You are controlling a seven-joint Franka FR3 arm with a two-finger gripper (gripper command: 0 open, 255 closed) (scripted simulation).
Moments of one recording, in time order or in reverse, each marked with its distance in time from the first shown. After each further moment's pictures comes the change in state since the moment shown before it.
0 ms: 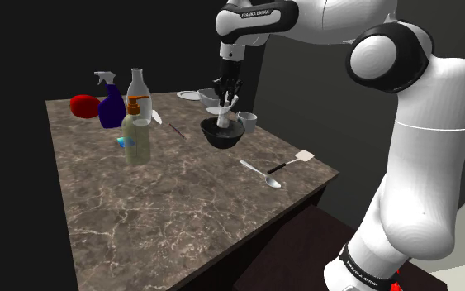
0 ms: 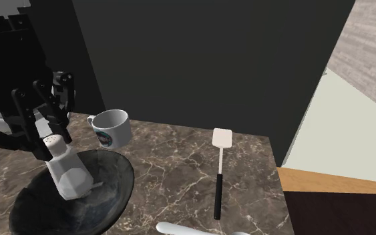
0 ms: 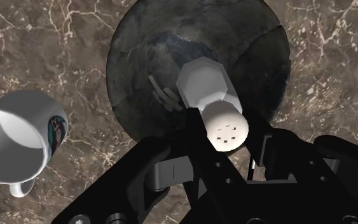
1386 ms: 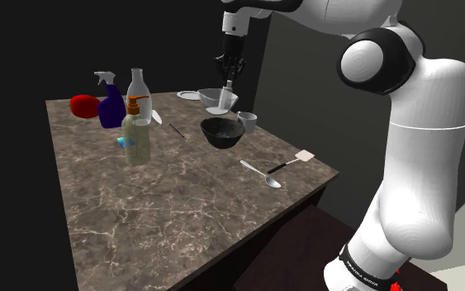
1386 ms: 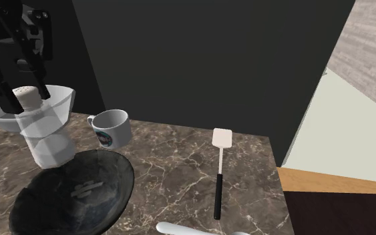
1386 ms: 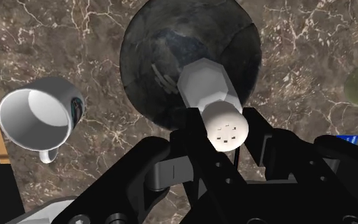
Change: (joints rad) arm -0.022 0.045 -0.004 0.266 0.013 -0.223 0.000
